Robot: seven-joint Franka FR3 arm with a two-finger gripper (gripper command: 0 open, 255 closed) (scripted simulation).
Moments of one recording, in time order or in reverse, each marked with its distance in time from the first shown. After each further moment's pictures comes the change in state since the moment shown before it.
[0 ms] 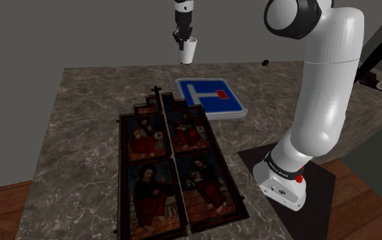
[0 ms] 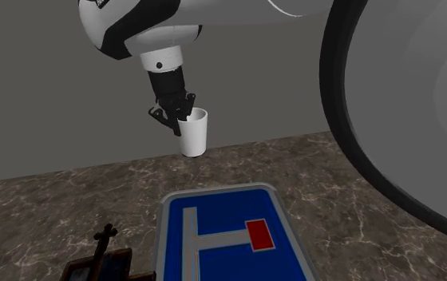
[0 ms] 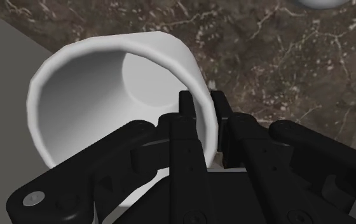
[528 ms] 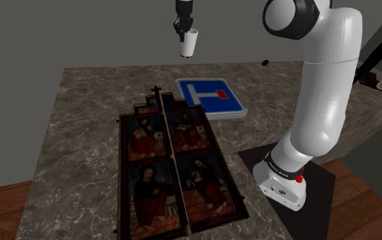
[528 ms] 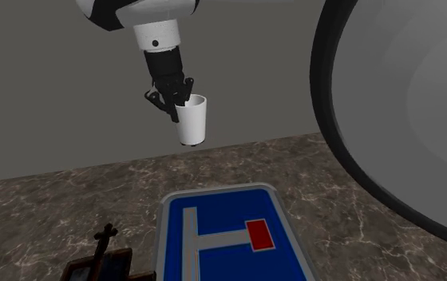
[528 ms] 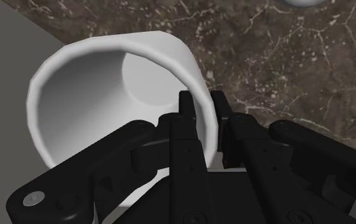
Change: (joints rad) arm -0.002 0.012 -0.001 0.122 0.002 -0.110 -0.007
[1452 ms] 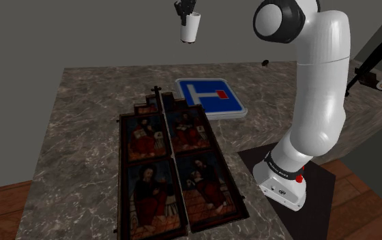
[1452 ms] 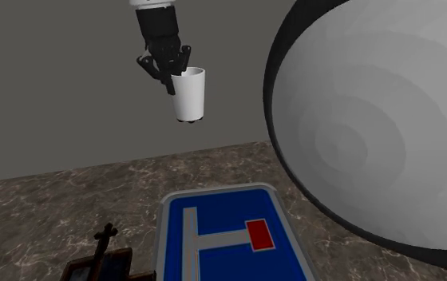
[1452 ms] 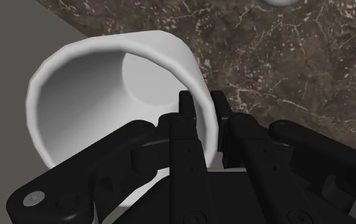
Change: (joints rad) arm -0.012 0.084 -0.001 0.329 0.009 -0.243 -0.018
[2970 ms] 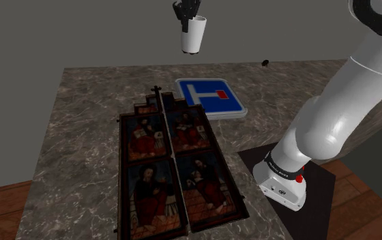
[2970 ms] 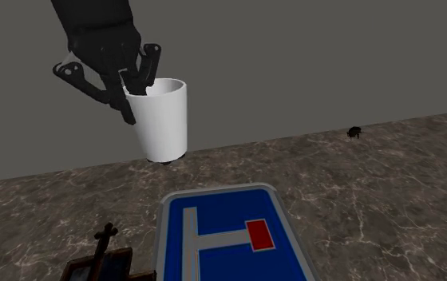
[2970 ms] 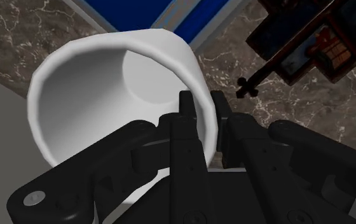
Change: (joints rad) arm 0.202 -0.566 0.092 -0.705 -0.050 0.116 0.282
